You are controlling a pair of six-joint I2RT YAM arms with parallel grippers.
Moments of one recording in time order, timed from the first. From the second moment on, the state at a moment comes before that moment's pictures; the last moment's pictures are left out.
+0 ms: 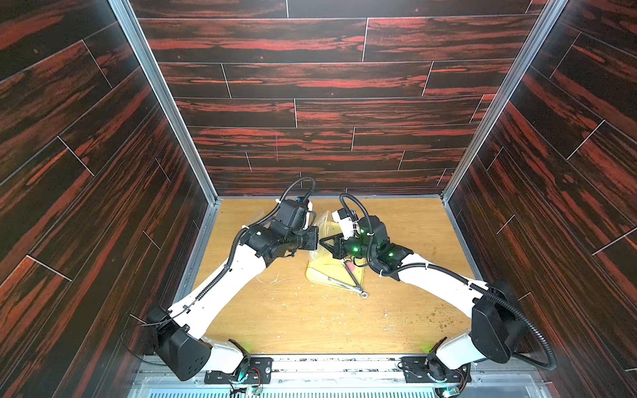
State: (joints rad) left arm -0.60 1.41 1.43 -0.77 0.01 -0.43; right arm 0.73 1.53 1.09 0.05 -0.38 0.49
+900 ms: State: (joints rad) left arm -0.62 1.40 1.57 -1.25 -0.23 -0.46; right arm 0.84 1.72 1.20 0.05 -0.33 0.54
